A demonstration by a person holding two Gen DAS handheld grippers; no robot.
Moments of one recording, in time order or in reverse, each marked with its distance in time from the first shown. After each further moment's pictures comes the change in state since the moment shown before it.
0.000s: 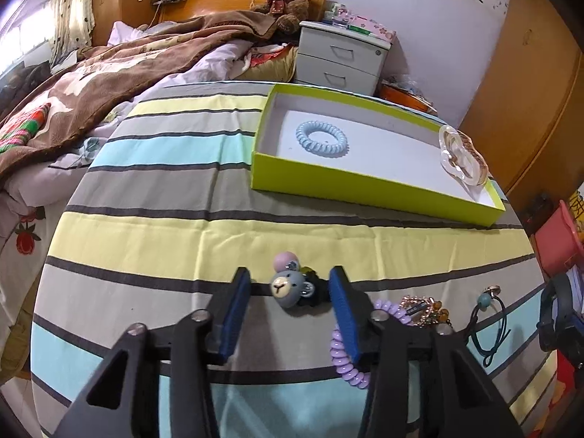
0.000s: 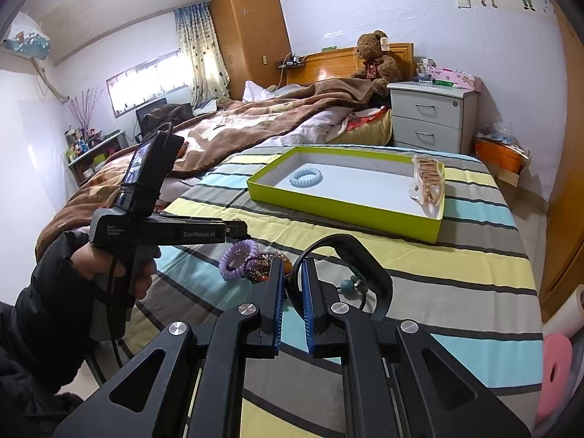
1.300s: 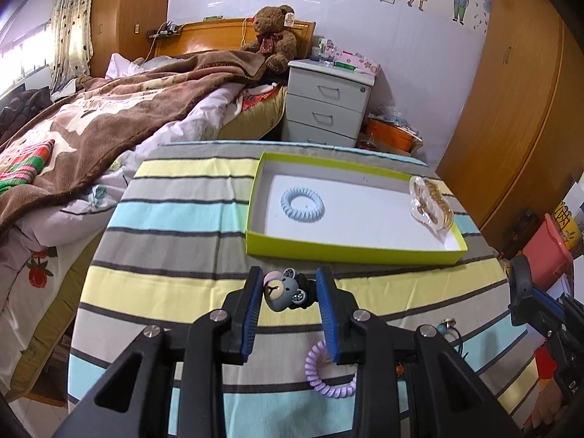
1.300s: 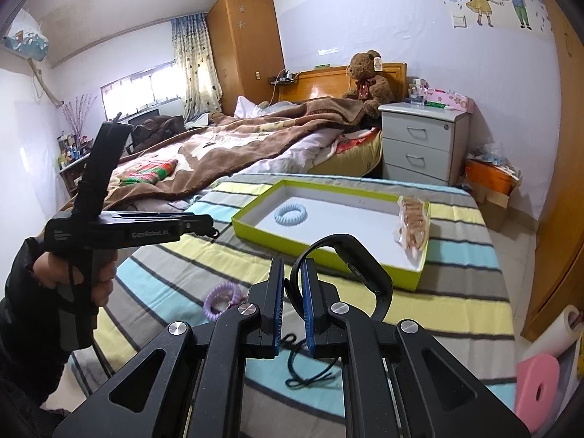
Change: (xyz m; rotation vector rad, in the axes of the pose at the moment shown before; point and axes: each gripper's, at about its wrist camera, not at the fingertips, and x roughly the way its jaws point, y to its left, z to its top) left arm -0.055 -0.006 0.033 0.023 -0.135 -0.022; right arm -0.005 -0.005 0.044 -0.032 -0.066 -0.059
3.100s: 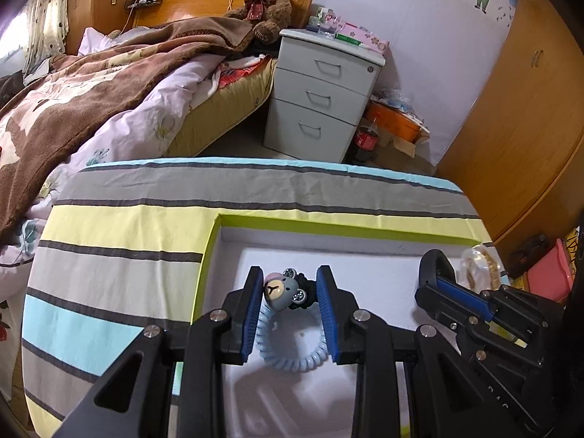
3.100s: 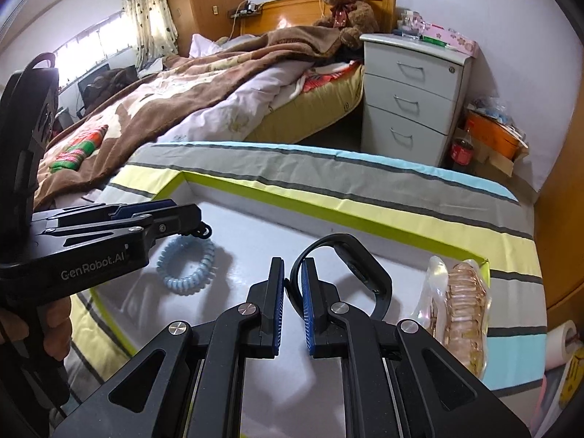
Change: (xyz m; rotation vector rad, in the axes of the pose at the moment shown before) left arm 0.153 -0.006 0.095 -0.029 0.135 -0.056; right arm 0.208 -0.071 0.067 0.055 0.305 -0.101
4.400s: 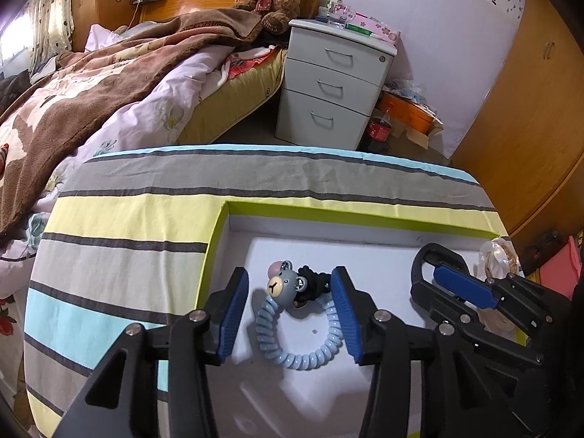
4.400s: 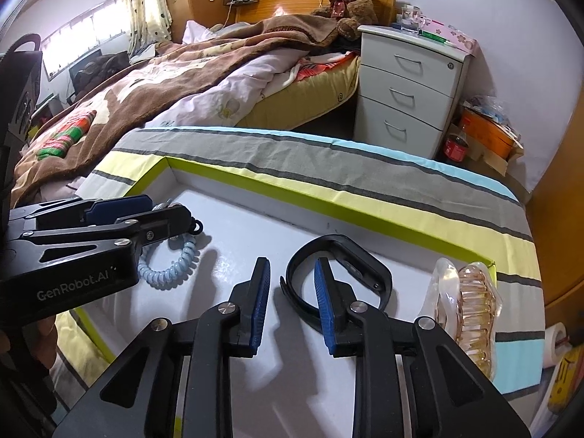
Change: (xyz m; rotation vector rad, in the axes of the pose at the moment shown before) left arm 0.007 -0.001 -0.002 0.001 0.028 0.048; right arm 0.011 0.005 0.000 -0.026 0.038 -0.047
